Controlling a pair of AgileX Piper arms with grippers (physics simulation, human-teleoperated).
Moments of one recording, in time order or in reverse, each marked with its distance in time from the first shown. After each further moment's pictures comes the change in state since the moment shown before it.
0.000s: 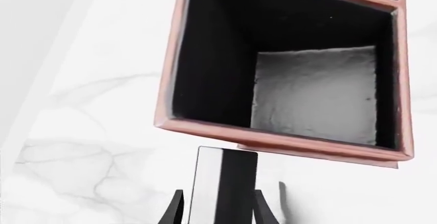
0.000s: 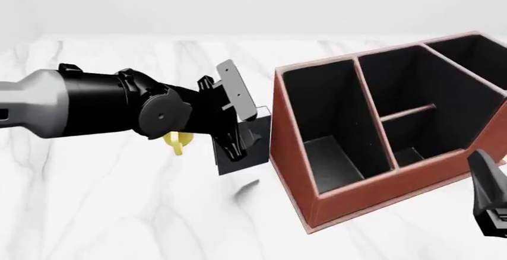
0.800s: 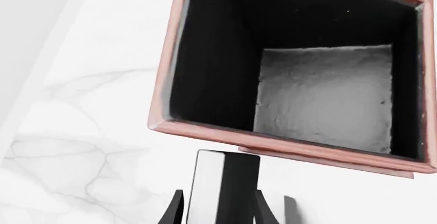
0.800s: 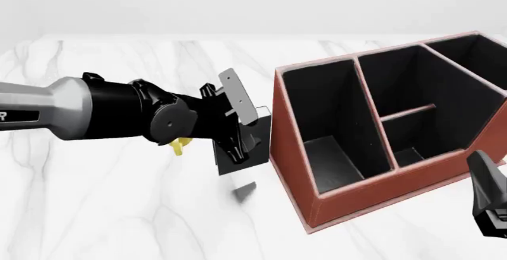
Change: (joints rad) left arm 0.015 0.065 0.010 -0.070 -0.018; right arm -0.001 0.001 0.002 0.001 -0.001
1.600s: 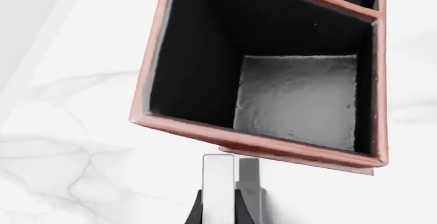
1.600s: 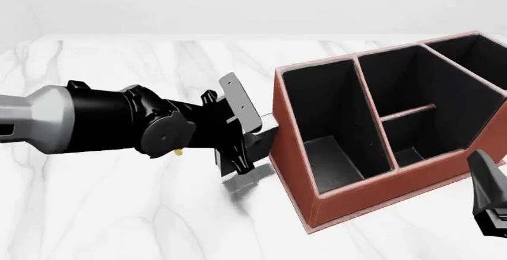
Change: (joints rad) left arm -0.060 -0.062 0.051 0.001 -0.135; right arm -0.002 0.002 -0.002 -0.001 -0.001
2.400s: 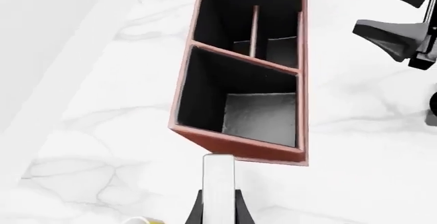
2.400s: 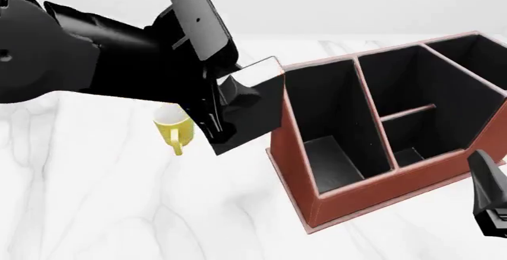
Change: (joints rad) left arm -0.115 -0.373 -0.177 0.431 -0.006; right arm 0.001 -0.003 -0.001 0.003 0.001
